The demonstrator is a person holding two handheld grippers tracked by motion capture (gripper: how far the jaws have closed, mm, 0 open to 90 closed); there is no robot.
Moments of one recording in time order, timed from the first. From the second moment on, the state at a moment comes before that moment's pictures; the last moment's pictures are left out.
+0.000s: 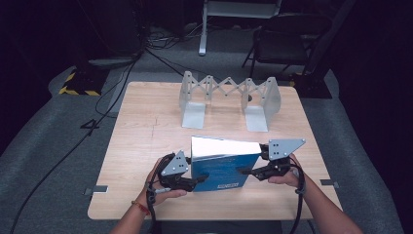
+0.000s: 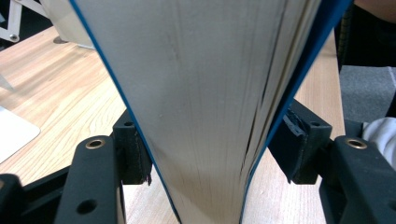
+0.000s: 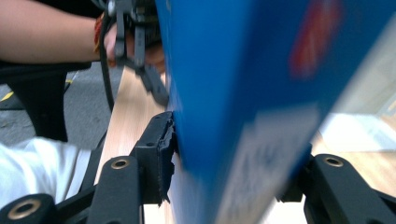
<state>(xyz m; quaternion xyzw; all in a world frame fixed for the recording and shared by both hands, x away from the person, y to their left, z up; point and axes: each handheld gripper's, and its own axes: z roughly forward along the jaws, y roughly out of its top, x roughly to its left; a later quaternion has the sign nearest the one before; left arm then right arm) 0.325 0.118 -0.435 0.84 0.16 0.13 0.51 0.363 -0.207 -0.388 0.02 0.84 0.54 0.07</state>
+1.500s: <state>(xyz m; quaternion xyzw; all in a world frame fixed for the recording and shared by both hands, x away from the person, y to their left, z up) 0.330 0.092 -0.443 0.83 0.20 0.18 0.49 0.358 -0.189 -0.323 0.10 0.90 0.41 0.05</state>
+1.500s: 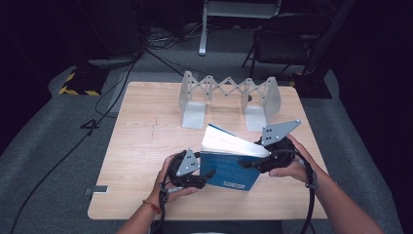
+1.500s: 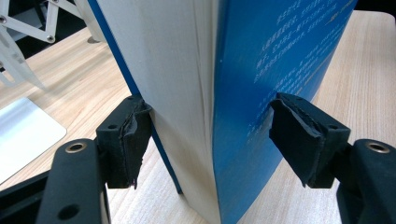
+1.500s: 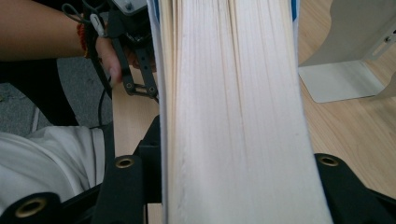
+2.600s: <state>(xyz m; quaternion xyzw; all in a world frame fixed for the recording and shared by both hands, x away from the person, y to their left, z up) 0.333 0.163 -0.492 0.87 0.34 0.15 0.32 0.384 -0.246 -0.306 0.24 0.88 0.39 0.13</state>
